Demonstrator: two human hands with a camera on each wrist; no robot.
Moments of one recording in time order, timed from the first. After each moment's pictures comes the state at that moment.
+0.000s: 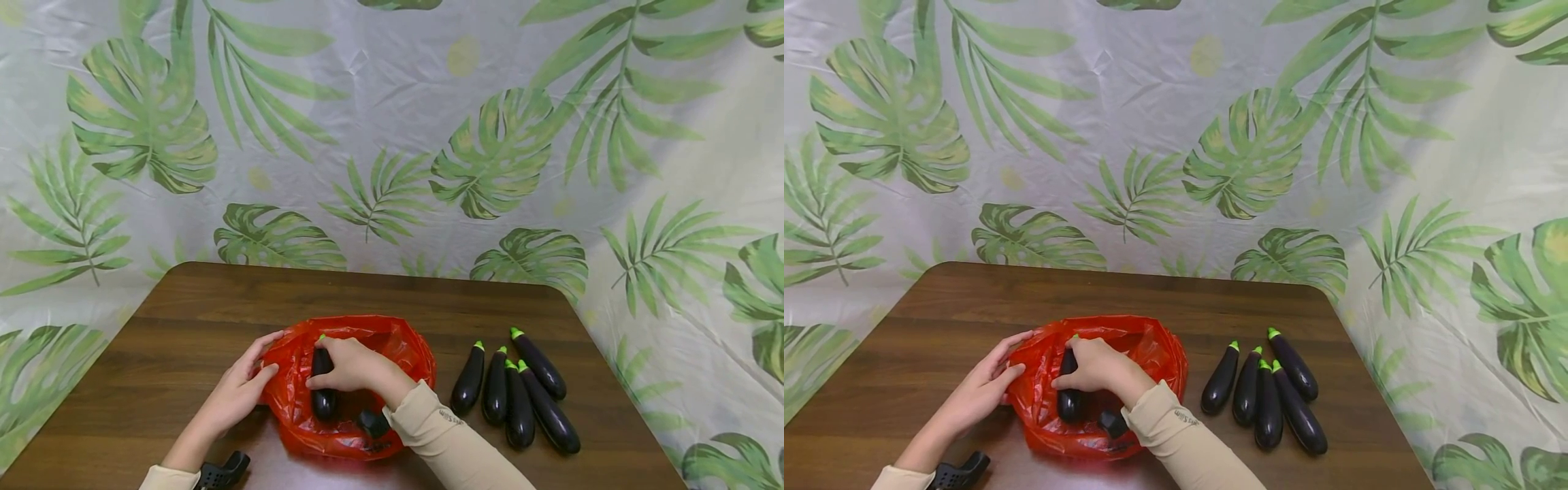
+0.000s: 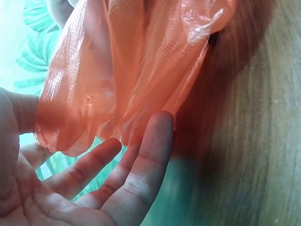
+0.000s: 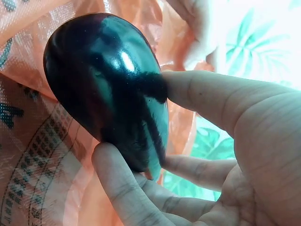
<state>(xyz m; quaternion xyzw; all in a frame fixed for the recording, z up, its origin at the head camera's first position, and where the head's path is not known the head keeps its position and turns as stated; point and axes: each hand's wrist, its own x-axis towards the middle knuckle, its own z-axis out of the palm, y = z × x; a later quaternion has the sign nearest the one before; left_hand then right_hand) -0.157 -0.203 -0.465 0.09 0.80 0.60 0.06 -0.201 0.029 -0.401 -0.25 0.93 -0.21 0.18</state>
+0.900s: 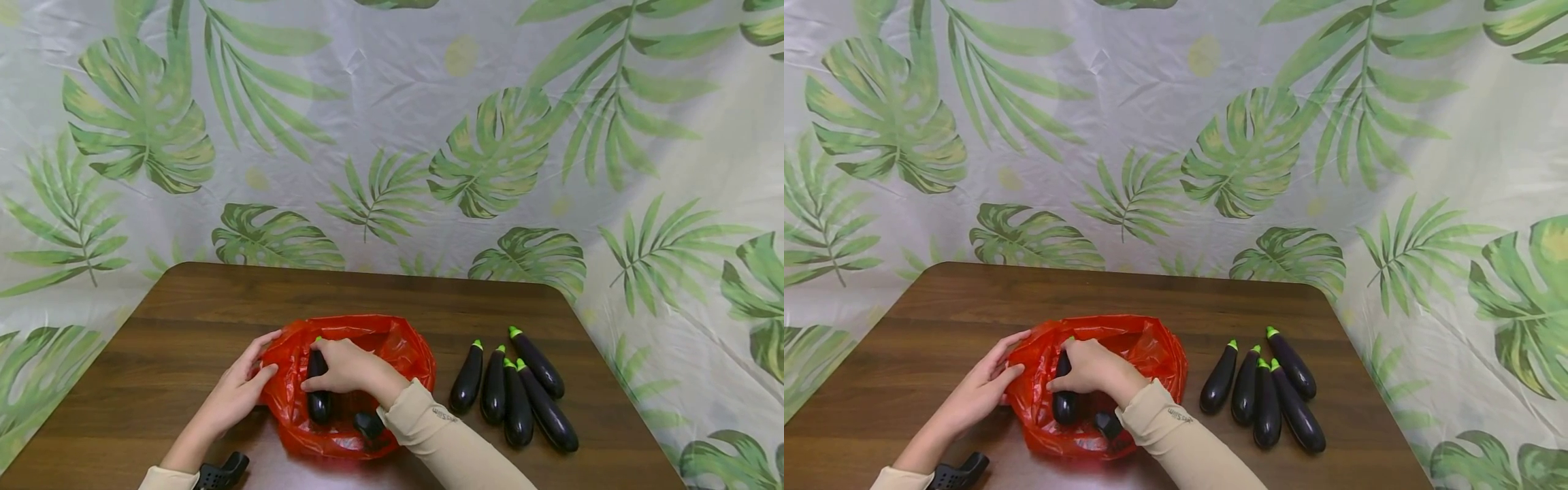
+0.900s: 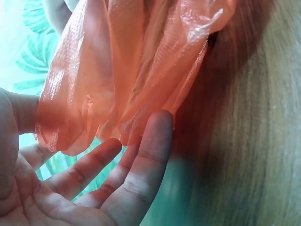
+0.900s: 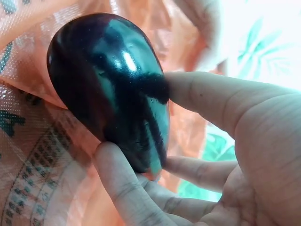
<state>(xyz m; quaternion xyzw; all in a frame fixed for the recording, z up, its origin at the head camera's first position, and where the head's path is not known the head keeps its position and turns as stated) -0.156 -0.202 -0.462 0.08 0.80 0.60 0.07 -0.199 0.024 -0.402 -0.26 0.93 -0.19 0.18</state>
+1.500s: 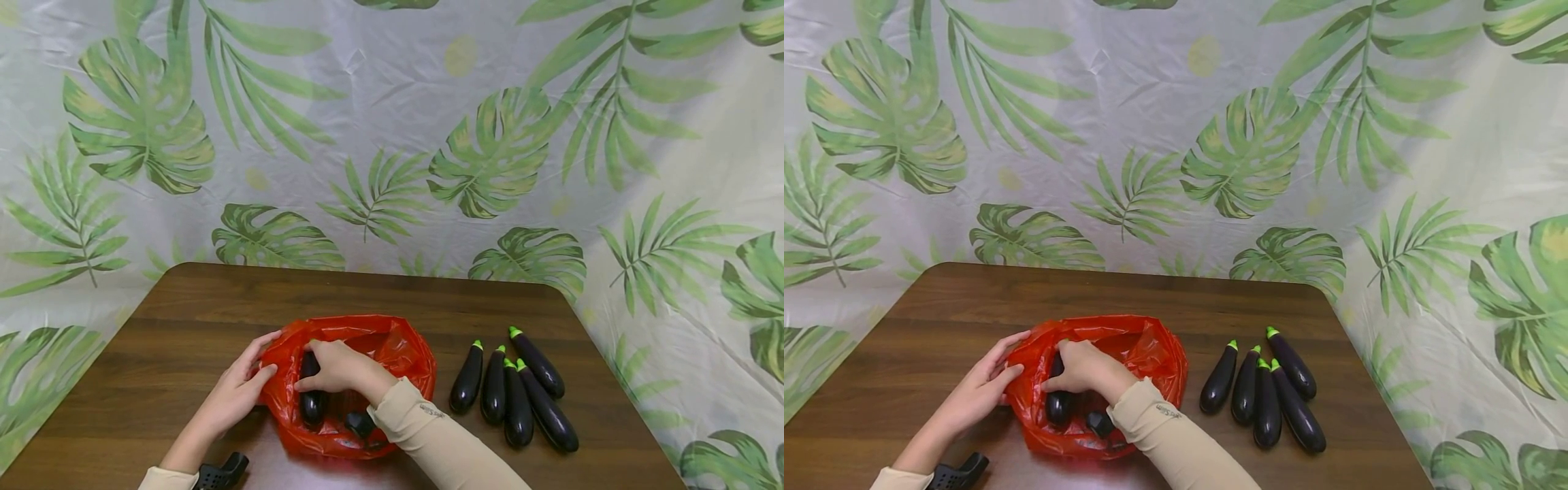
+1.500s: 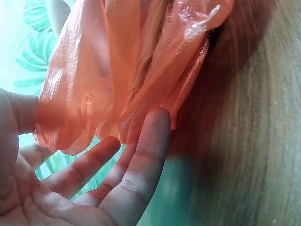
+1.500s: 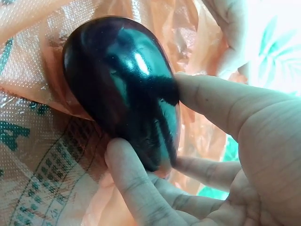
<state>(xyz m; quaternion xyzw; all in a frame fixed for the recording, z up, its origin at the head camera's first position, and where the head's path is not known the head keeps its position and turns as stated) -0.156 -0.202 -0.462 0.08 0.80 0.60 0.07 -0.207 0.010 -0.413 -0.24 0.93 -0.20 0.19</state>
